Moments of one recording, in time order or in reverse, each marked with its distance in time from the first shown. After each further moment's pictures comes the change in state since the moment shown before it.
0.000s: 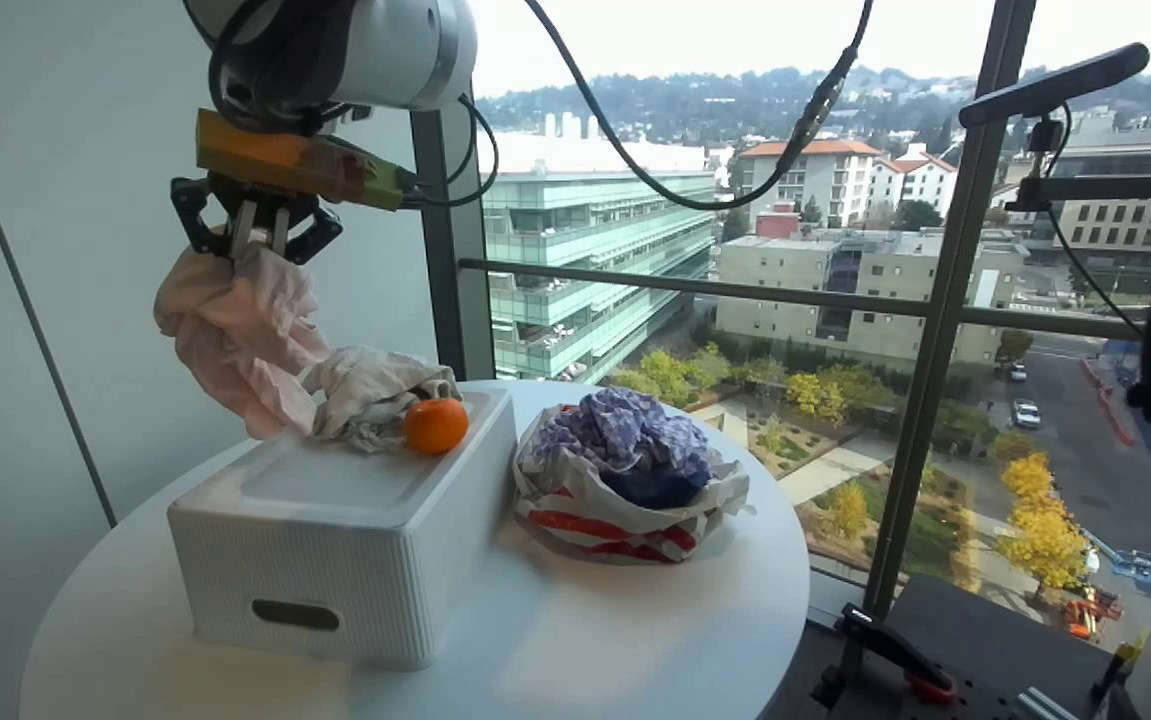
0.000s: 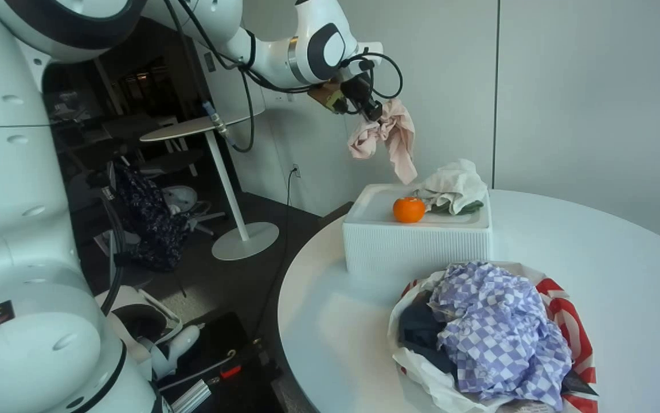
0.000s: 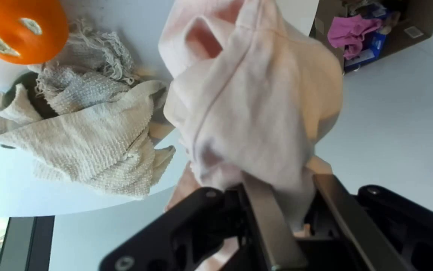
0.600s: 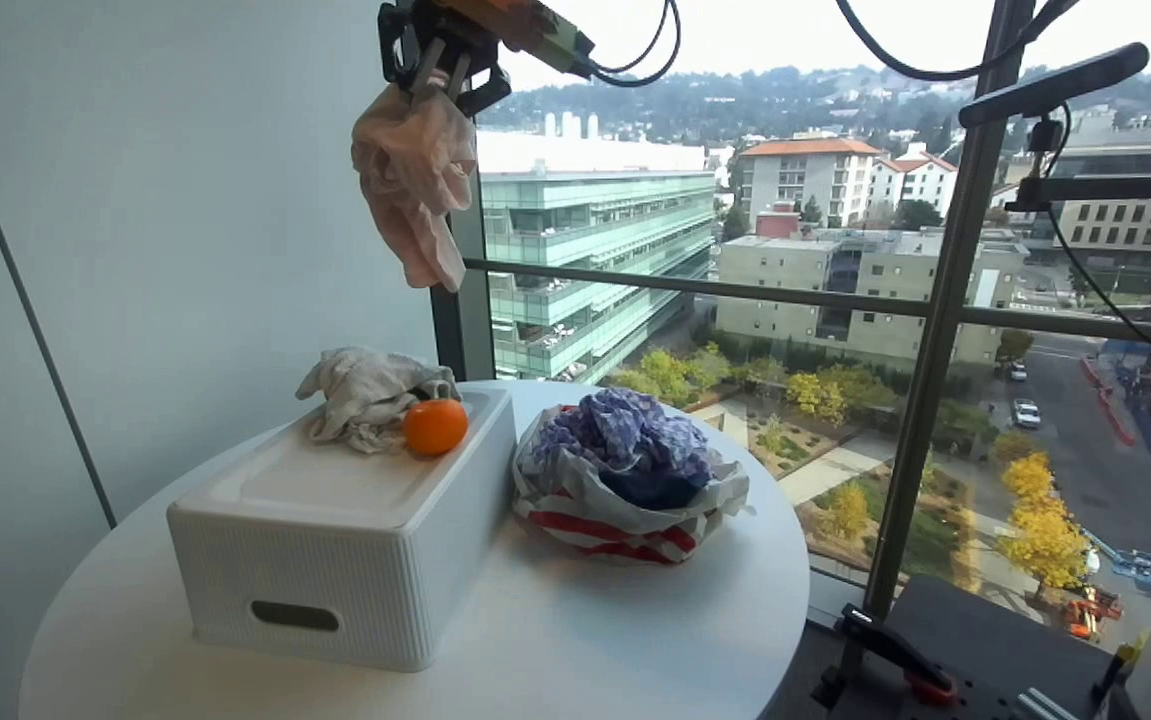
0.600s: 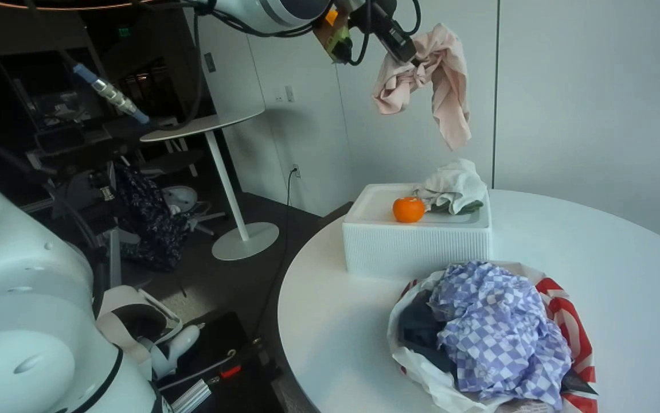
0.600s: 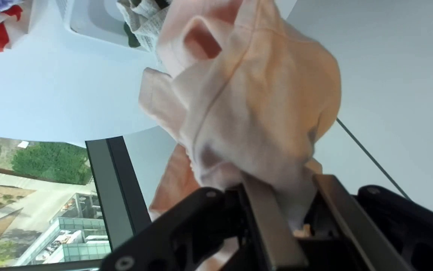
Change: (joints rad) arm -0.192 -0.391 -0.060 -0.248 0.090 0.067 0.008
